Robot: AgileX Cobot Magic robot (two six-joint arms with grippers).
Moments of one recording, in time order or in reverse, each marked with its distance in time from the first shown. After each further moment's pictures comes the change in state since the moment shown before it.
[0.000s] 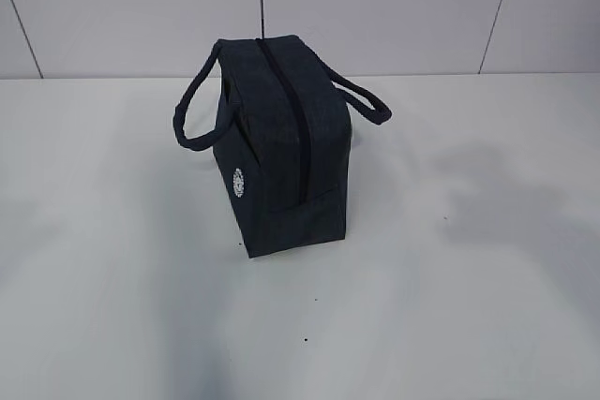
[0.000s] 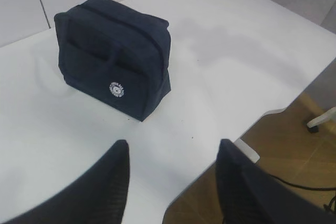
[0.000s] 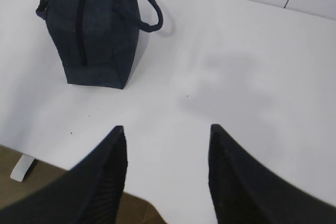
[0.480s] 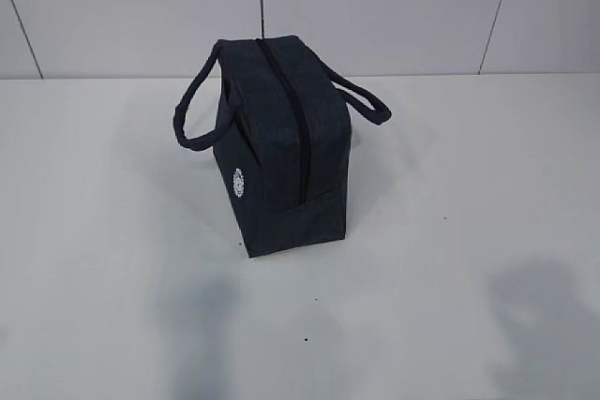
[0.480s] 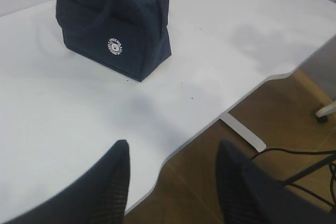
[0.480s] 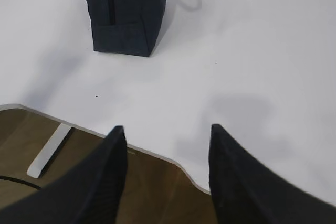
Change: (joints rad) left arm -0.002 -0.413 0.287 0.054 0.088 -0.055; right arm 0.000 -0.519 0.414 0.069 0.034 0.007
